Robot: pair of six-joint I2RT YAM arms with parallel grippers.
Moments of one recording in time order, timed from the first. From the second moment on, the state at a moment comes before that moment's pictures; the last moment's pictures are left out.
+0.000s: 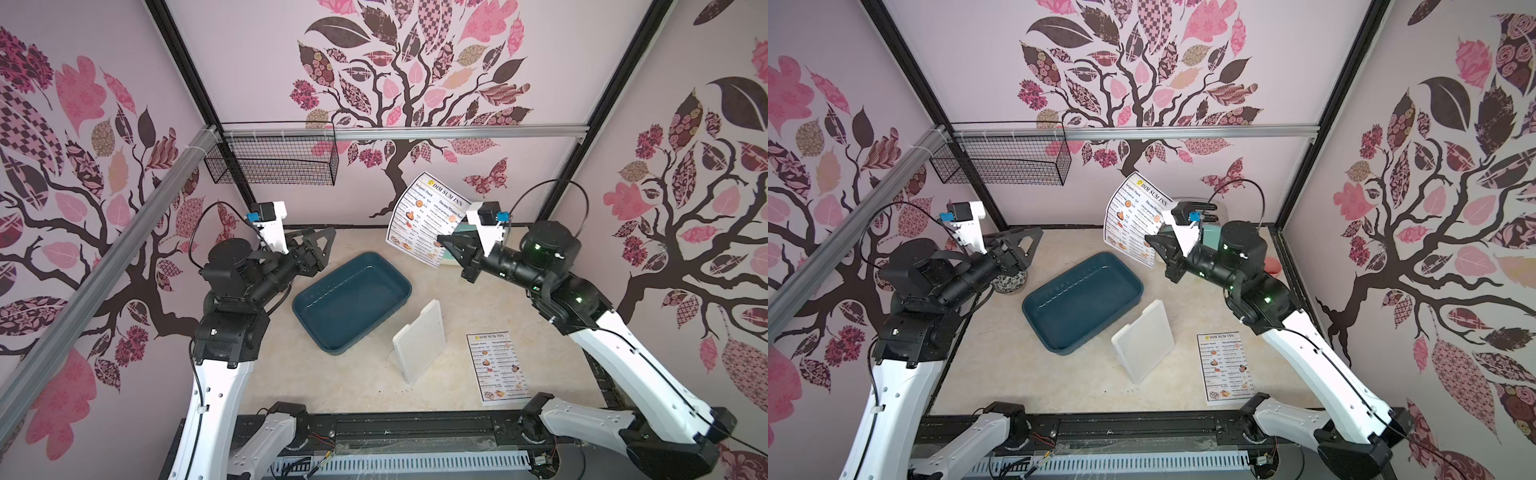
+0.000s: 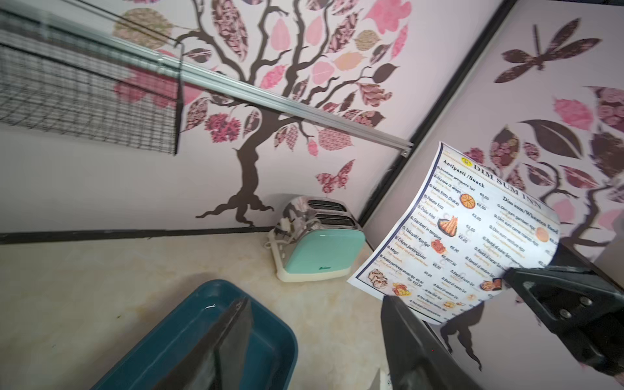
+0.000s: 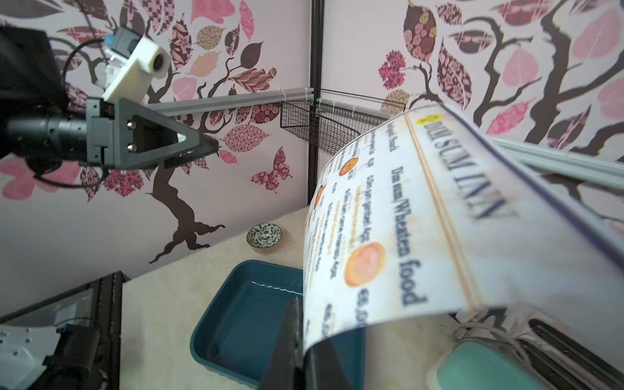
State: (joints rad) left arm -0.14 0.94 1.36 -0.44 0.46 -0.39; right arm 0.61 1.10 1.40 -0.33 -0.36 -0.11
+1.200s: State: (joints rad) left arm -0.22 1.02 1.50 -0.75 1.14 0.12; right arm 0.61 1.17 1.53 -0.84 -0.84 -0.43
